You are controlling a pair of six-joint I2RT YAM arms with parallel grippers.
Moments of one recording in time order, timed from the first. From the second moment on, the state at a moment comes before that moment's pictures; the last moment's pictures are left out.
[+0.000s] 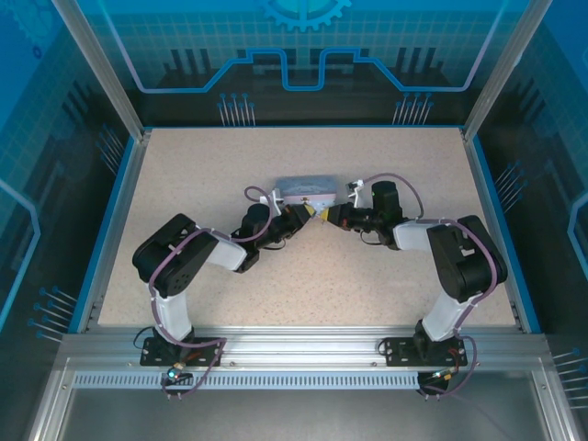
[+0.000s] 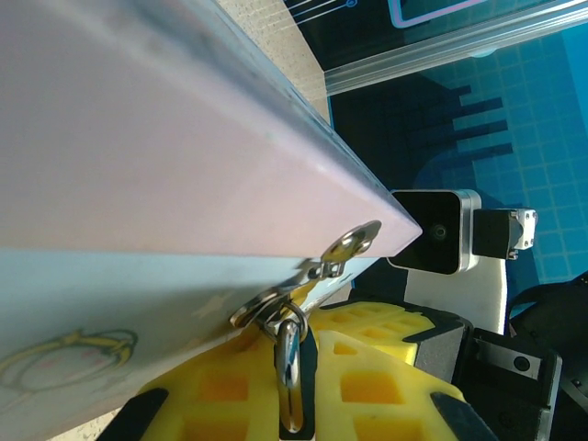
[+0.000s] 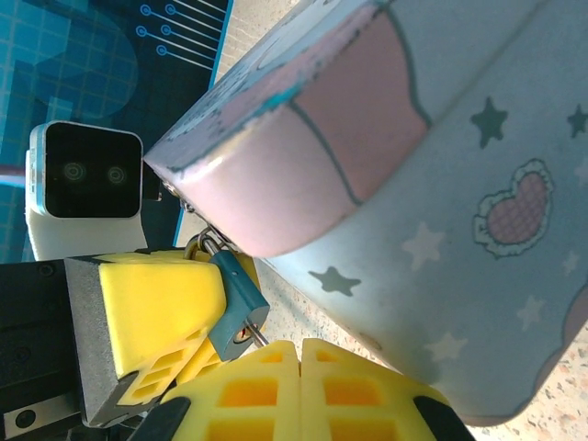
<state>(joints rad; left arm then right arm) -0.59 1.86 0.68 0.99 0.27 -1.22 0.29 1.73 0.73 0.46 -0.80 0.73</state>
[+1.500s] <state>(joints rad) -0.58 1.91 0.68 1.08 0.27 -1.16 0.32 1.81 0.65 0.81 -0.76 1.43</state>
